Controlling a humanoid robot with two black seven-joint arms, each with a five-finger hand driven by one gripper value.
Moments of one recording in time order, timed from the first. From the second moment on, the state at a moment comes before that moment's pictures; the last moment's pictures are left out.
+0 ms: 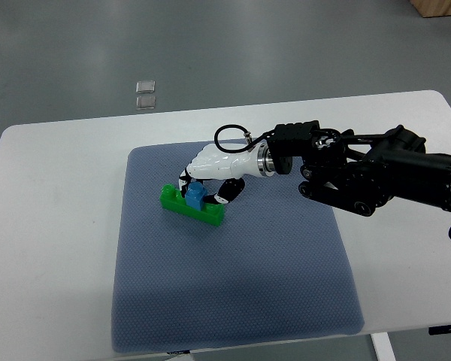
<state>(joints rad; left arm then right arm) 0.00 0.00 -0.10 -0.14 0.07 0.00 0.02 1.20 -0.10 -0.07 0.85 -1.56 0.00 0.41</state>
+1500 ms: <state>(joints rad) 0.00 0.00 -0.10 -0.14 0.07 0.00 0.02 1.18 -0.09 -0.07 0.83 -1.57 -0.01 0.41</state>
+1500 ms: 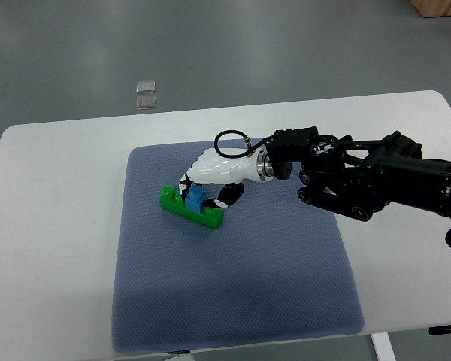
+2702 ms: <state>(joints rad) 0.00 0.00 -0.10 -0.14 0.07 0.00 0.02 1.16 -0.07 -0.07 0.81 -1.57 -0.01 0.41</state>
